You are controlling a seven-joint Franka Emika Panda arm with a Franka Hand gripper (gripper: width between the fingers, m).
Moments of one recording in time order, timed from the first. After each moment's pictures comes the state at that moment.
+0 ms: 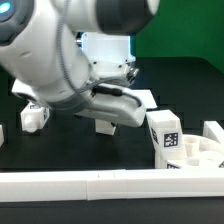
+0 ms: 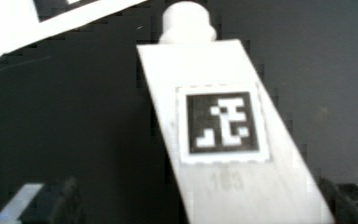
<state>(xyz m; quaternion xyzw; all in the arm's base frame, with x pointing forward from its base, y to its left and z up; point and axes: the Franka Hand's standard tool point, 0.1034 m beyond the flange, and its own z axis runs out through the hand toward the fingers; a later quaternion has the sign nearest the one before) 0.482 -0.049 0.015 -0.89 0.24 0.38 0.09</state>
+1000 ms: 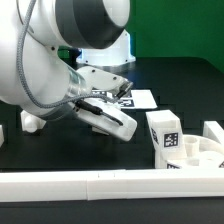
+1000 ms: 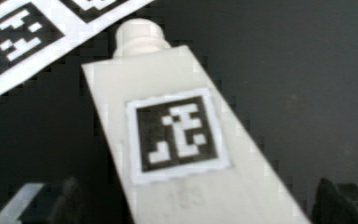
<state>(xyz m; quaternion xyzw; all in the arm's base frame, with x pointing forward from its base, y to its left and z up) 0.473 -0.042 0.005 -0.83 0.35 0.41 0.13</state>
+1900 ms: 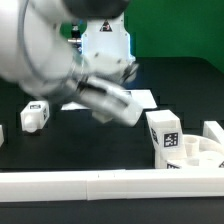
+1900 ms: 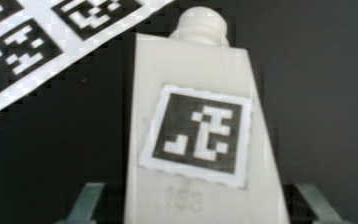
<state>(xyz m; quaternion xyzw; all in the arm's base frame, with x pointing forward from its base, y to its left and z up) 0.504 -0.024 0.063 -0.86 0.34 0.35 0.12</state>
